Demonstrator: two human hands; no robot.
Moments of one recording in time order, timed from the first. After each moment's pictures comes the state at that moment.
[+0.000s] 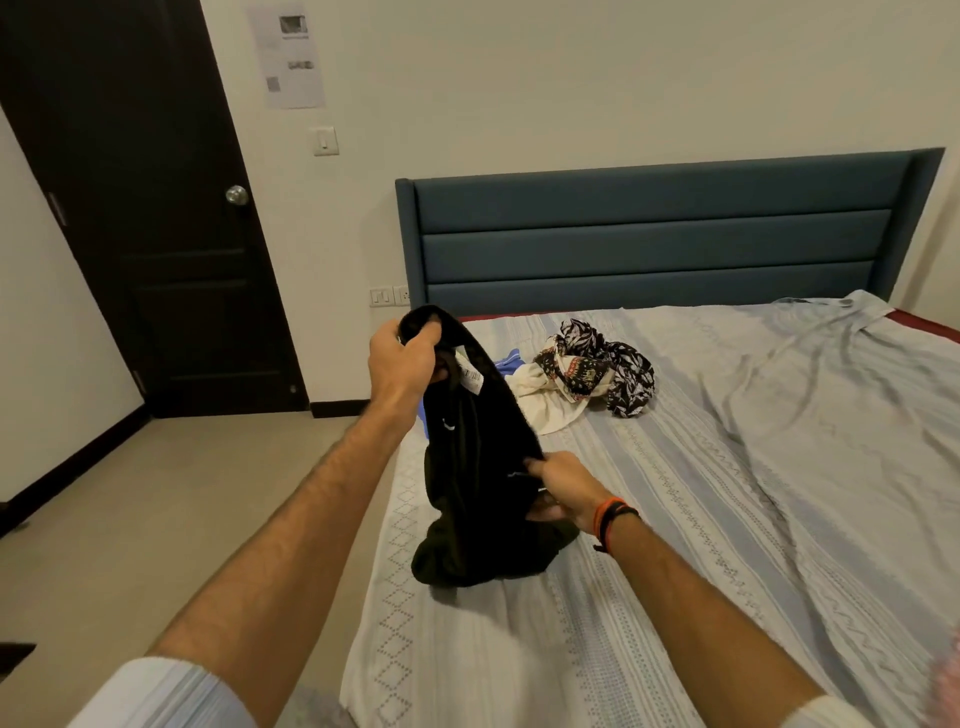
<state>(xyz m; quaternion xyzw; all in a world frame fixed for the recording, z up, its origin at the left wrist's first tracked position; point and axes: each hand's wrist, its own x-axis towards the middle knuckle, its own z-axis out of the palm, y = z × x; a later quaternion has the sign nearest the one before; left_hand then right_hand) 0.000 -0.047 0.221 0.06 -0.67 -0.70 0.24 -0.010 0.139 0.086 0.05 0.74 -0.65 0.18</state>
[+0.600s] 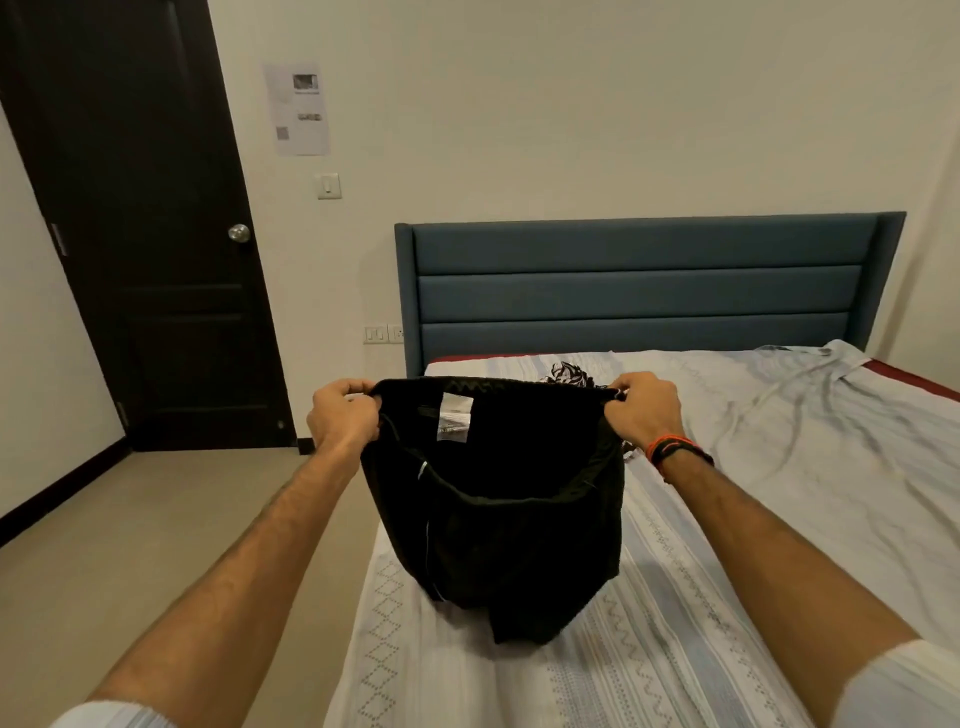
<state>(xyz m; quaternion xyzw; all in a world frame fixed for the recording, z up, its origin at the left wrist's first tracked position) -0.006 -0.100 0.216 0.18 -0.73 -0.61 0.27 -0.038 0.214 0.212 0.07 0.91 -0.33 -0.23</state>
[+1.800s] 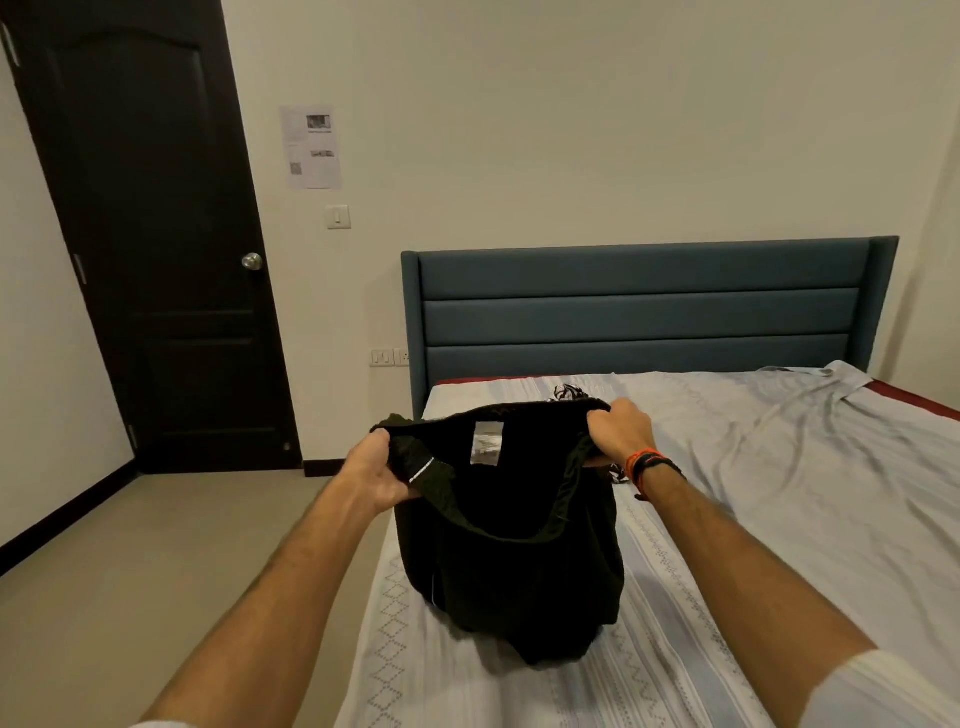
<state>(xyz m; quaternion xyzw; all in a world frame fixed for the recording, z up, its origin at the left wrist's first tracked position) 0.011 -0.081 0.212 0.19 -0.48 -0.85 -0.01 -0.042 0.194 0.215 0.11 0.86 -0.48 -0.14</state>
